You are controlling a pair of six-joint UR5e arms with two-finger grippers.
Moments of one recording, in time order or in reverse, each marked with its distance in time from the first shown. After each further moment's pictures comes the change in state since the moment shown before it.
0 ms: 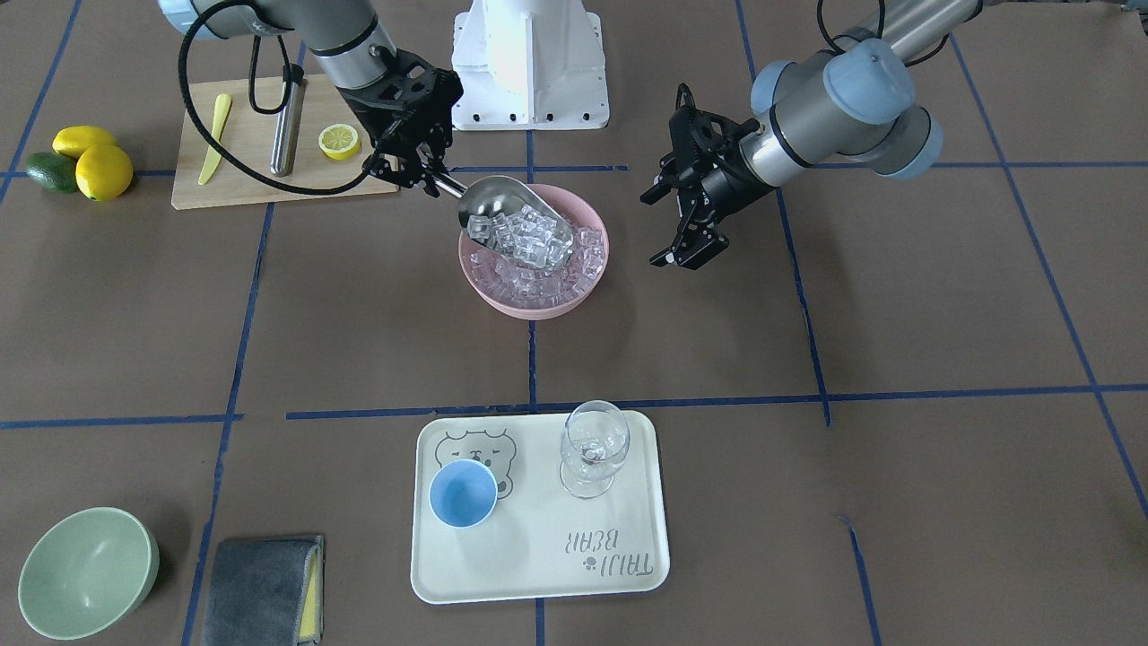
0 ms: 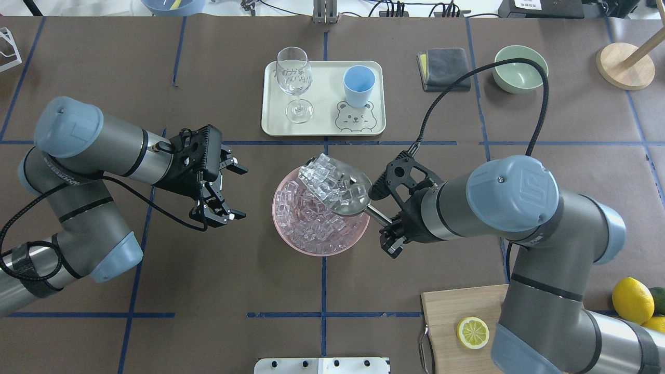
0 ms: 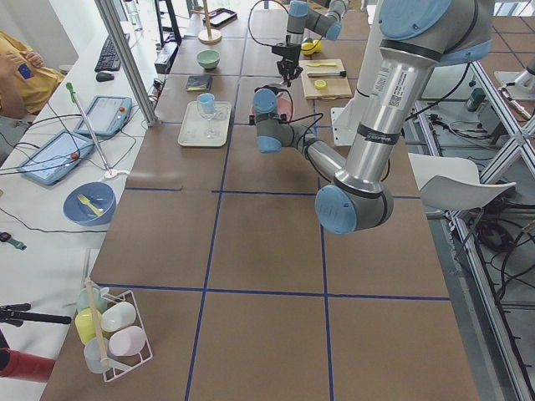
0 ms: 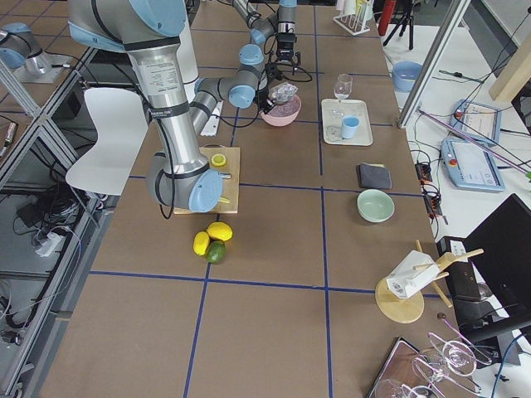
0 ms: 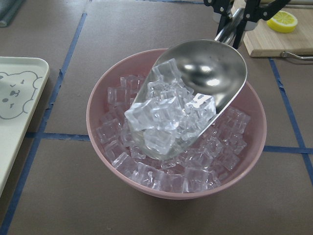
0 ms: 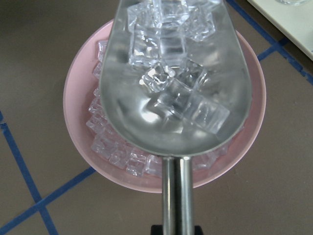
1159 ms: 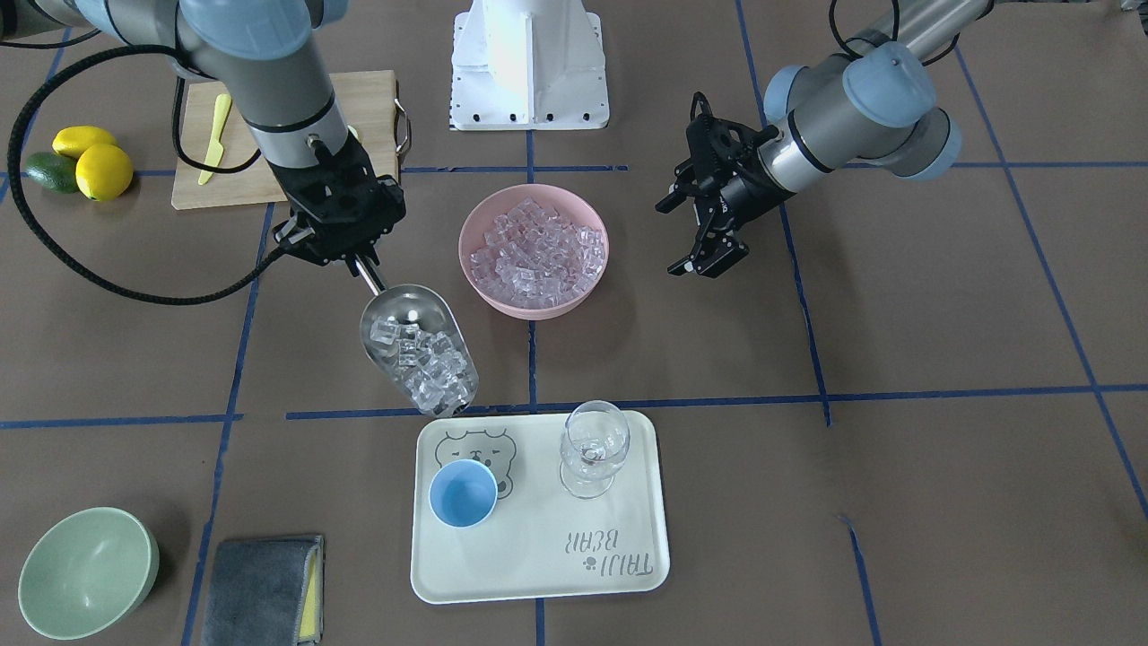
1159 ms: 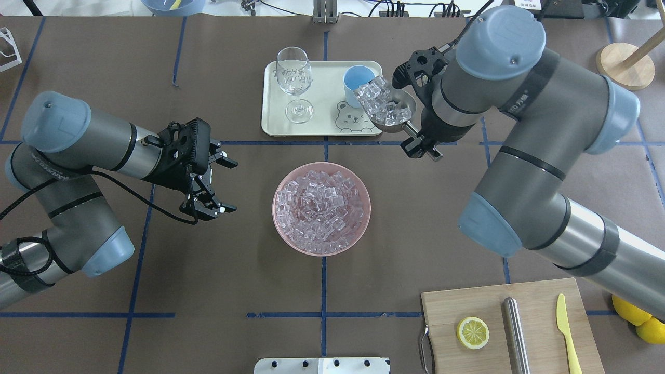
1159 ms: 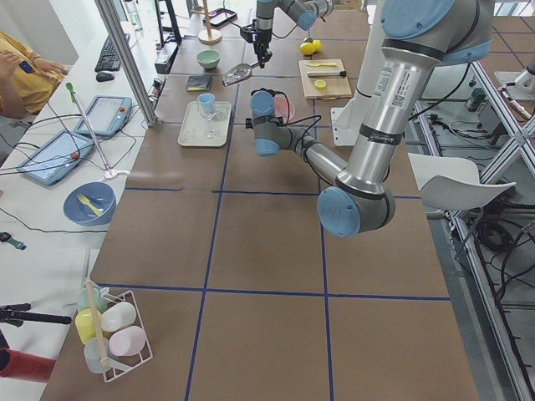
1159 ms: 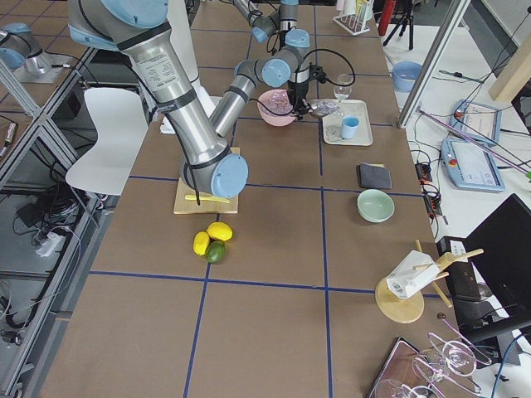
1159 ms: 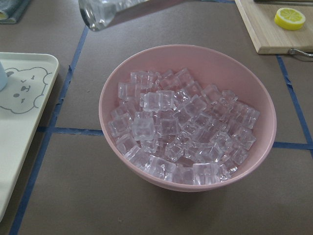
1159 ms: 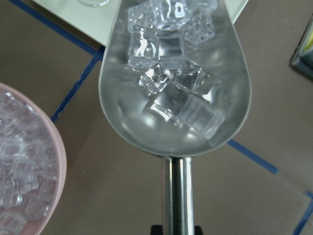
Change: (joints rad) left arm -0.026 0.021 -0.001 -0.002 -0.001 -0.001; right arm 0.282 0.245 -0.239 -0.318 0.139 -0.016
